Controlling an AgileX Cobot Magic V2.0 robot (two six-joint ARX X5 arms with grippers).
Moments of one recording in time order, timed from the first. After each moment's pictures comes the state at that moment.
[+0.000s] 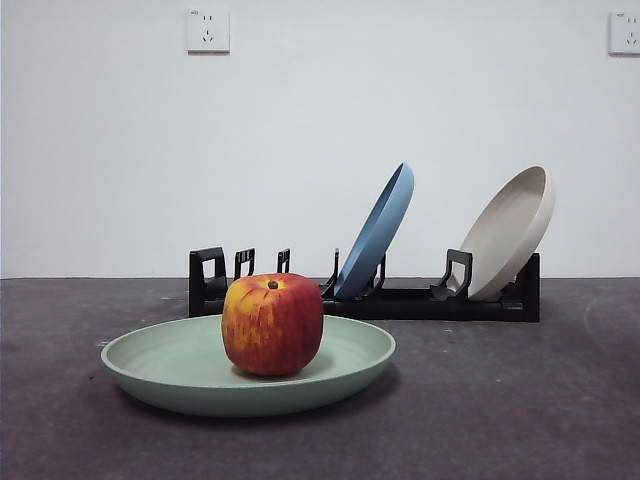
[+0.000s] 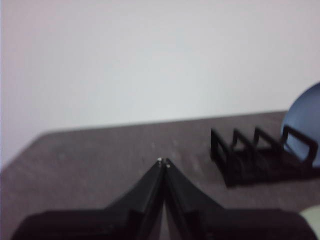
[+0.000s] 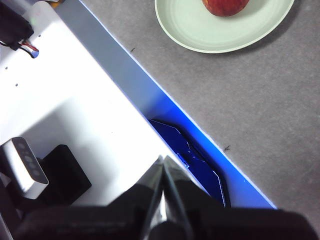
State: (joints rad) left arm 0.01 0.06 0.11 0.00 0.05 0.02; right arm 0.85 0.75 0.95 -1.13 -0.23 0.09
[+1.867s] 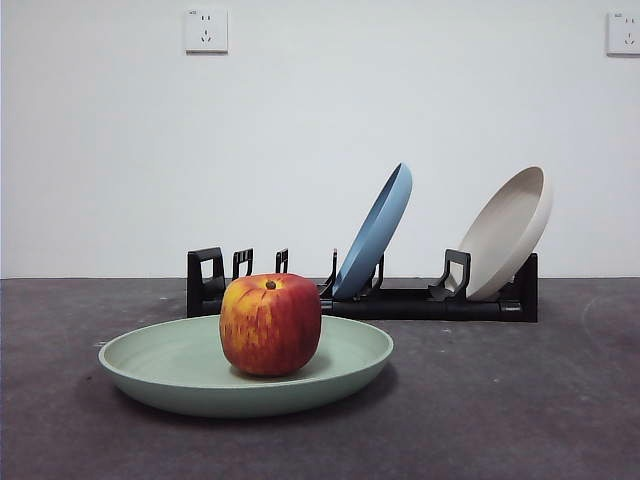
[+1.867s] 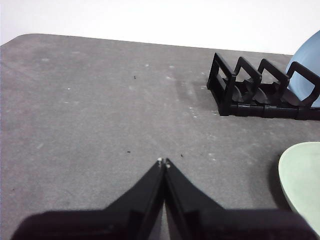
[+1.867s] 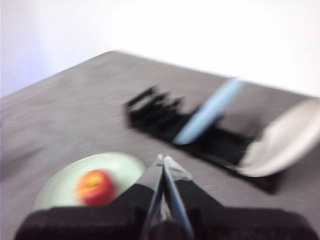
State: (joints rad) left arm 0.01 0.00 0.03 -0.22 0.06 -0.11; right arm 0.26 0.51 0.79 -0.52 -0.31 -0.10
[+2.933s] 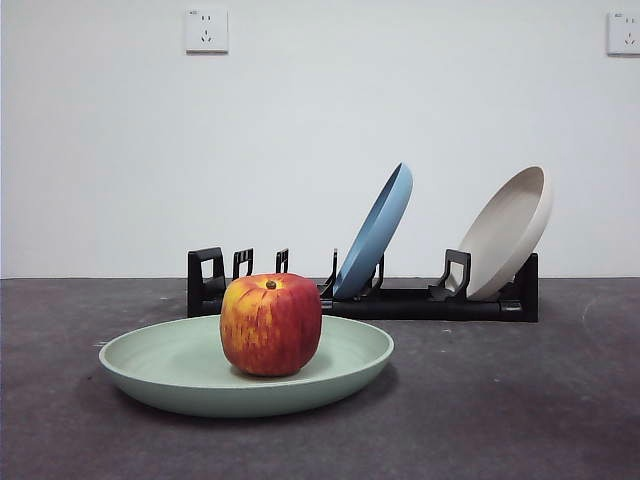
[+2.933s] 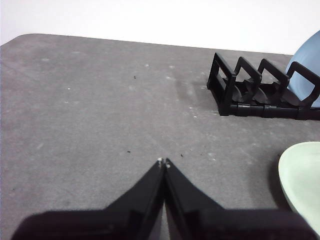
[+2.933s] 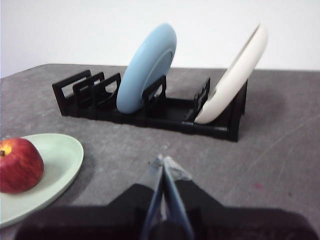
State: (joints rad) left arm 0.01 0.00 0.03 -0.22 0.06 -0.11; right arm 0.08 0.00 0.03 -0.12 -0.31 0.01
